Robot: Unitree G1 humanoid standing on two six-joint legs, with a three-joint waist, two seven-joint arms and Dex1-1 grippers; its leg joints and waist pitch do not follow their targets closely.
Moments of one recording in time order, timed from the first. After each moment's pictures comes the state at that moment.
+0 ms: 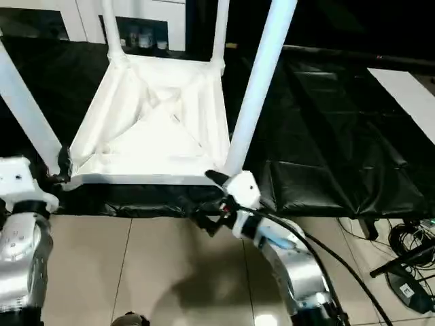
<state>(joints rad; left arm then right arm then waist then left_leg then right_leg) -0.18 0.19 0.31 0.17 -0.05 -0.08 -0.02 -0.19 -0.18 0.20 0.06 0.20 0.11 0.71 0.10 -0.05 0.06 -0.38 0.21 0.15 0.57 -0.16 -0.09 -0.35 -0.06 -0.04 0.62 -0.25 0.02</state>
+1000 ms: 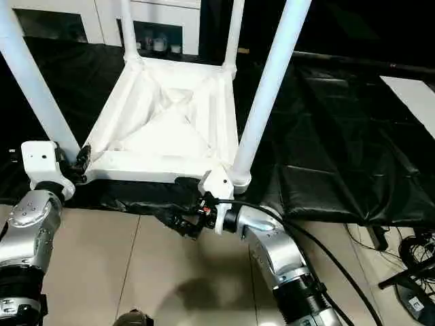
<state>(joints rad) -0.36 0.27 0.27 0.43 -0.09 0.02 -0.18 -0.31 -0.13 0.27 0.25 0.23 0.10 0.86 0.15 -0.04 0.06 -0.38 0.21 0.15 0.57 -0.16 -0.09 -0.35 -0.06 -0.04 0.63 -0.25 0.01</state>
